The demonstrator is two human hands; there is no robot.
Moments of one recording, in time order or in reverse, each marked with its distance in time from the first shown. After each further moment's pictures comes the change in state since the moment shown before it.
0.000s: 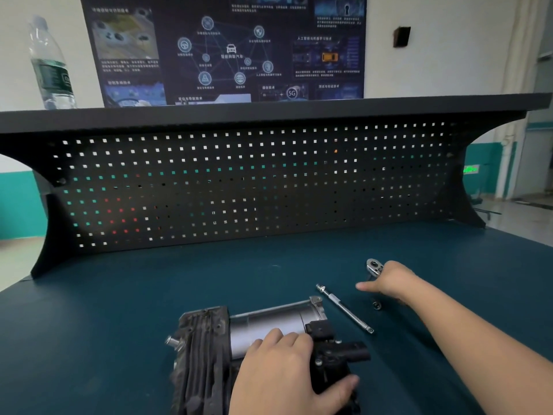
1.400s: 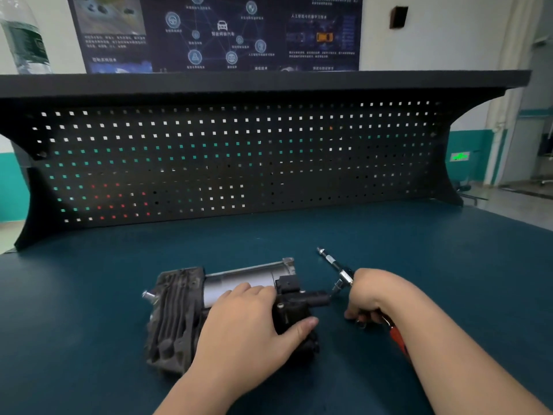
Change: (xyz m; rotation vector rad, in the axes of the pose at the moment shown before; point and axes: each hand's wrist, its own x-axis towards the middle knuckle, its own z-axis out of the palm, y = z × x) left_hand -0.016 0.005 -0.002 0.021 0.234 -0.019; right_hand -0.101 0.011 0.009 -0.178 -0.428 -0.076
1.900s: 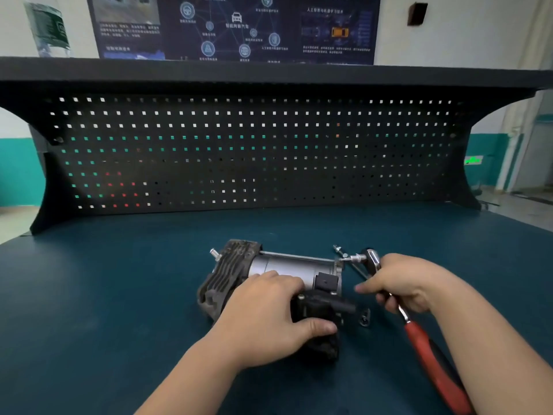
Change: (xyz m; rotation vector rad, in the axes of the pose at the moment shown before) left_hand 0.017 -0.023 0.008 -0.191 -0.100 0.176; right_hand -0.002 0.011 -0.005 0.699 0.095 -0.105
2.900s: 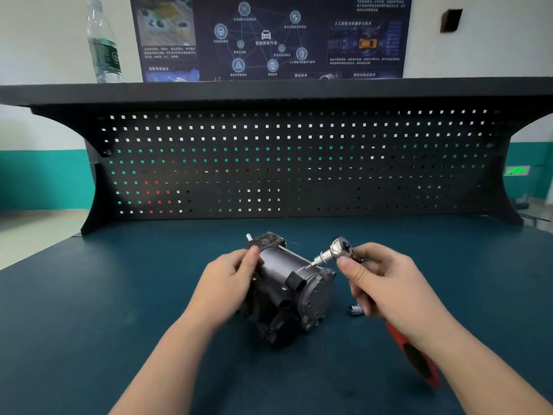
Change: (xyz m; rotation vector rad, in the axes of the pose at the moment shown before) left_hand -0.003 -0.069 -0.021 -0.431 0.287 -0.458; right_hand -0.053 -0.018 0.049 0.333 0.060 -0.780
